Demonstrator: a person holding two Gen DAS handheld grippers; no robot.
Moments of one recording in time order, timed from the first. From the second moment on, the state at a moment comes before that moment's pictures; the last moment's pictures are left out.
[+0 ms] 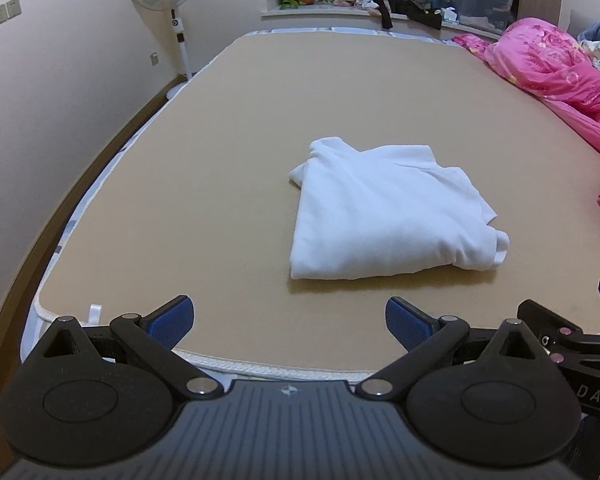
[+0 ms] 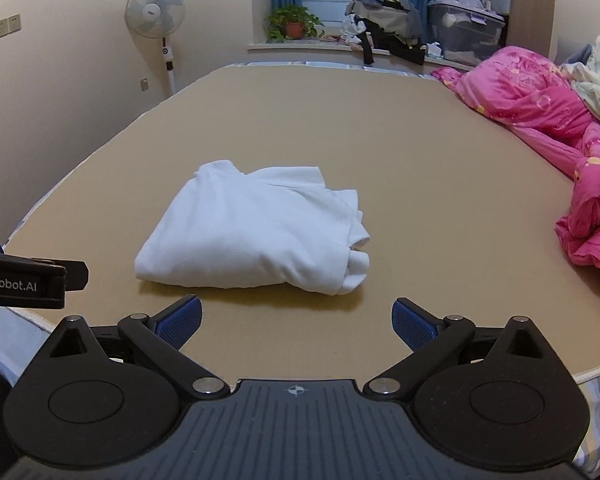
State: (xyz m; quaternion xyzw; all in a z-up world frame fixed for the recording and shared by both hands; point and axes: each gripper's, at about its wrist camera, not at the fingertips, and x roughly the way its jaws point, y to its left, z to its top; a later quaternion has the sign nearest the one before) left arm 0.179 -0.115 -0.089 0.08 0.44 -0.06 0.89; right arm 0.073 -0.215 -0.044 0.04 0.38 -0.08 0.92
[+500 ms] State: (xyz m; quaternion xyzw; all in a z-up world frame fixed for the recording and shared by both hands) left arm 0.176 -0.113 -0.081 0.09 0.43 -0.05 0.90; right arm 0.074 -0.211 -0.042 0.04 0.37 -0.08 0.92
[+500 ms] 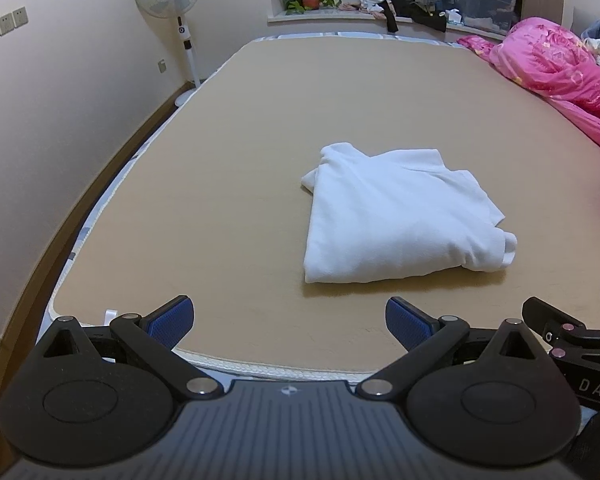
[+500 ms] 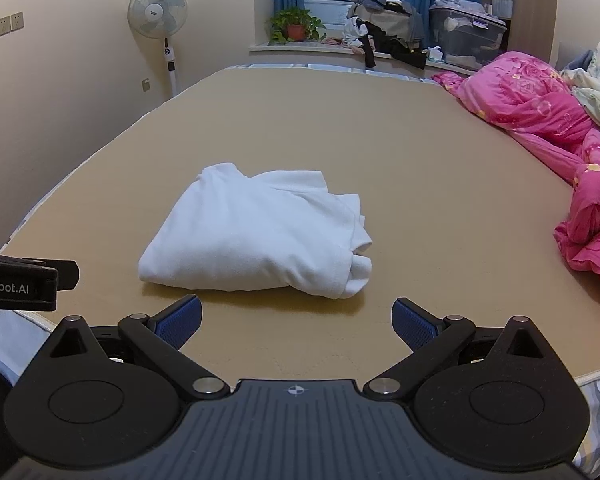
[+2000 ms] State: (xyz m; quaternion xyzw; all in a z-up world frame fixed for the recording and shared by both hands) left arm 0.171 -0.094 -0.074 0.11 0.43 -0.06 0.90; right arm 0.072 -0.210 -0.041 0.04 0.38 -0.07 0.92
